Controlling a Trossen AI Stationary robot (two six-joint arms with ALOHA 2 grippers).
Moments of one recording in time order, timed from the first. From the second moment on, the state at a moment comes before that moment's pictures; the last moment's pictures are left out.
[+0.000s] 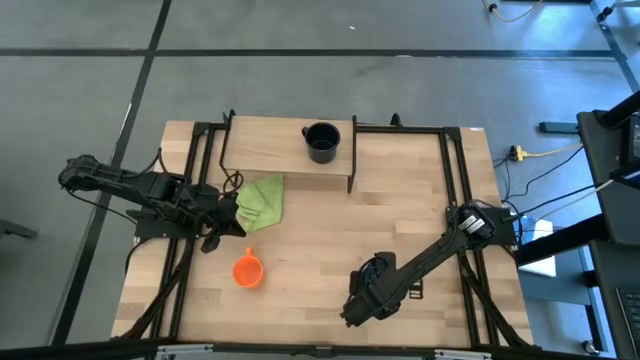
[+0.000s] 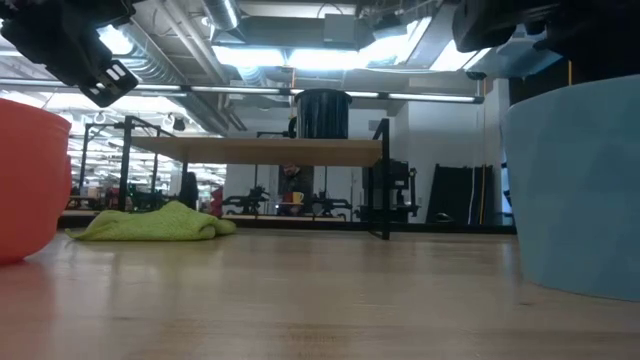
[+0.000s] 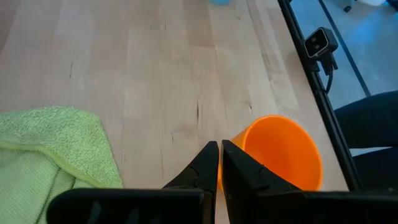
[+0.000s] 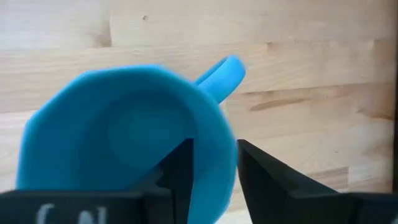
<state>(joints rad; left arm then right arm) -0.19 0.62 0.54 -0.62 0.14 -0.28 0.62 2.14 1.81 -1.53 0.04 2.27</state>
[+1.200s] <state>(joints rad) -0.19 0.62 0.54 -0.62 0.12 -0.29 0.62 2.17 1.81 -1.54 0.05 2.25</state>
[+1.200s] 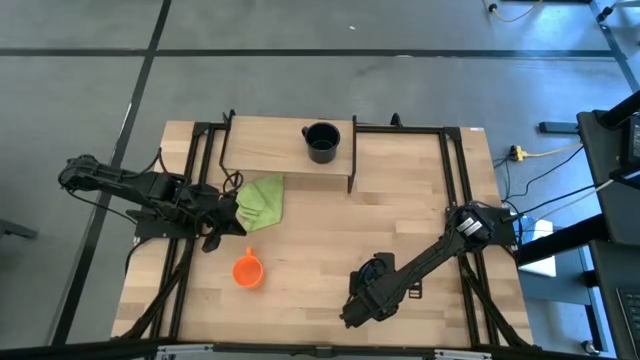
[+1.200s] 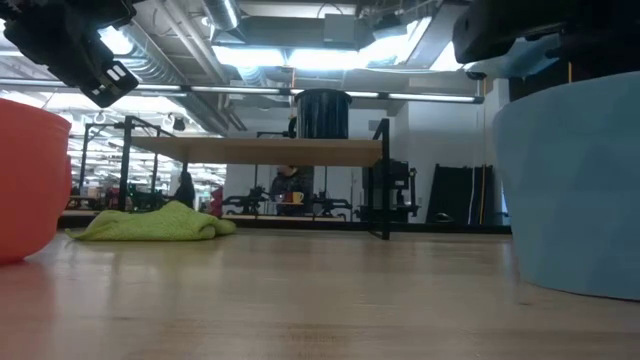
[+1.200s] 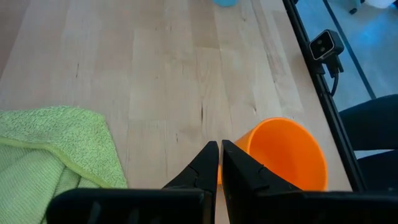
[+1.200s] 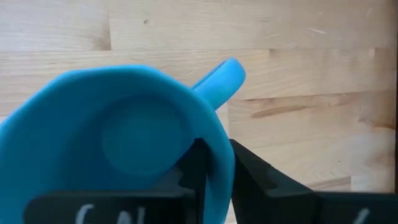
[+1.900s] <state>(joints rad) -0.19 0.62 0.54 -0.62 0.11 -0.31 0.50 2.12 1.82 -1.44 0.24 2.10</state>
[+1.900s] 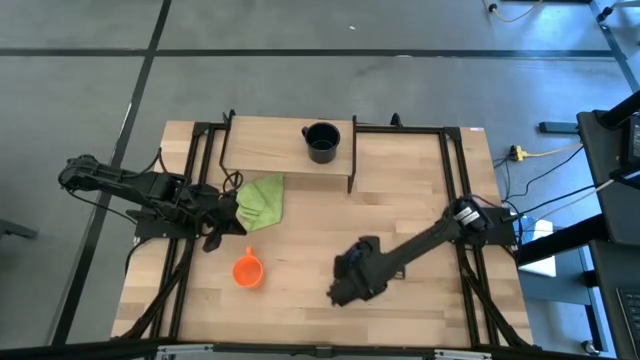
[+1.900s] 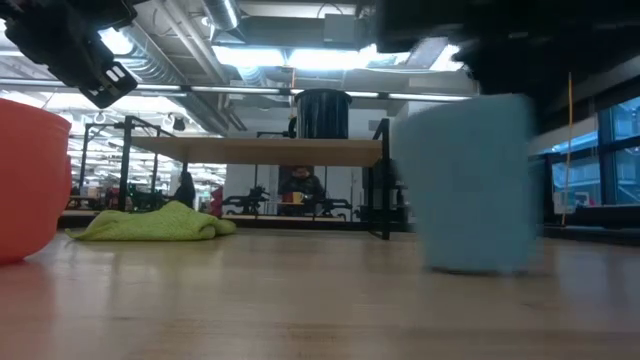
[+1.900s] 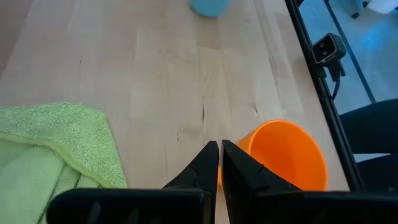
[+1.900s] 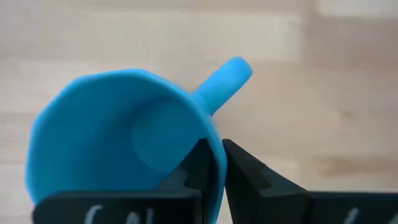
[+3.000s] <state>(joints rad) -0.19 0.68 0.54 -0.59 -0.06 -0.42 -0.01 2.12 2.27 -1.04 0.39 0.86</state>
